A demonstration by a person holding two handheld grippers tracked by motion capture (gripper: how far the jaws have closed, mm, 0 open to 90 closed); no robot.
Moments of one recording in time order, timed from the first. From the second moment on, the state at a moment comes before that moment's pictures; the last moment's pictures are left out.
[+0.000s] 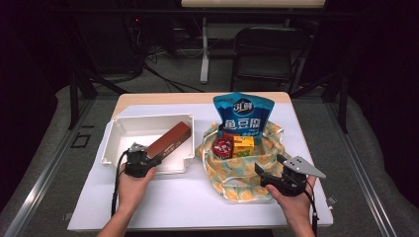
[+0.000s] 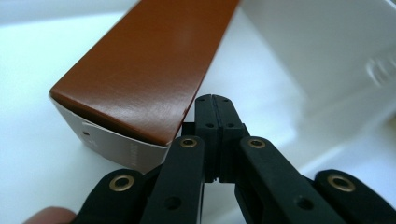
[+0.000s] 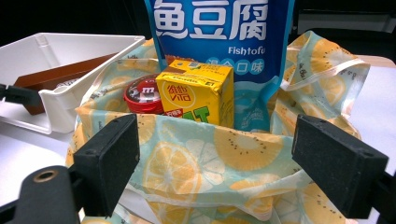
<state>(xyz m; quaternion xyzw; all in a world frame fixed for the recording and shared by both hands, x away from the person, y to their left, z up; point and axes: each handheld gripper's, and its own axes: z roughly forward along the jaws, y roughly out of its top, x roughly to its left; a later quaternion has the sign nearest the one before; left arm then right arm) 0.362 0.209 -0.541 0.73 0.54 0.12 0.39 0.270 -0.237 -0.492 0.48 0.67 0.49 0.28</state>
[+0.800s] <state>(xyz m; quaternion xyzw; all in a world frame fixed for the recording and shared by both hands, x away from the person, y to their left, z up) 0.425 0.210 -0.535 0.70 0.60 0.12 0.38 0.272 -0.240 -0.492 0.48 0.67 0.50 0.27</state>
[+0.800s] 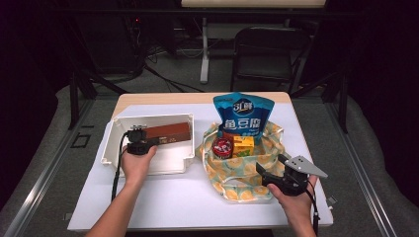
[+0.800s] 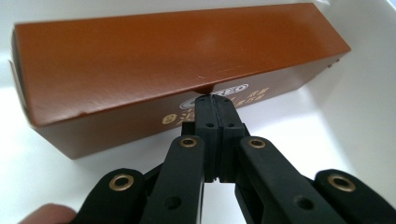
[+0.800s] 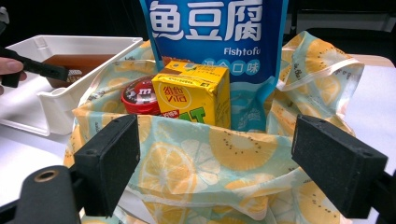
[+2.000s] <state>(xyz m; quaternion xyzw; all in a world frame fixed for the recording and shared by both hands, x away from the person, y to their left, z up) 0.386 0.211 -0.519 0.68 0.54 0.15 0.47 0.280 -0.251 -0.487 0.49 0.65 0.51 0.28</state>
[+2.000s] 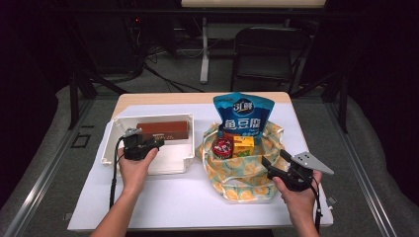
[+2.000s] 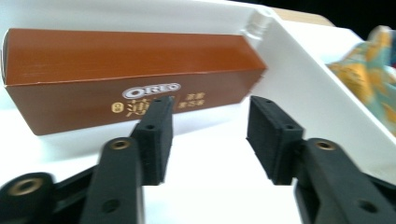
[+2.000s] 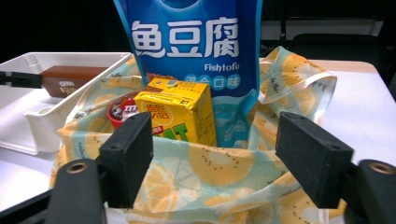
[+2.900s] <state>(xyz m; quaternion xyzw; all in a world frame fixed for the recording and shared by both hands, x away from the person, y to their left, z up) 0.317 0.227 -0.509 0.69 0.42 0.16 0.56 0.326 -0.254 -0.489 0.50 0.66 0.48 0.27</state>
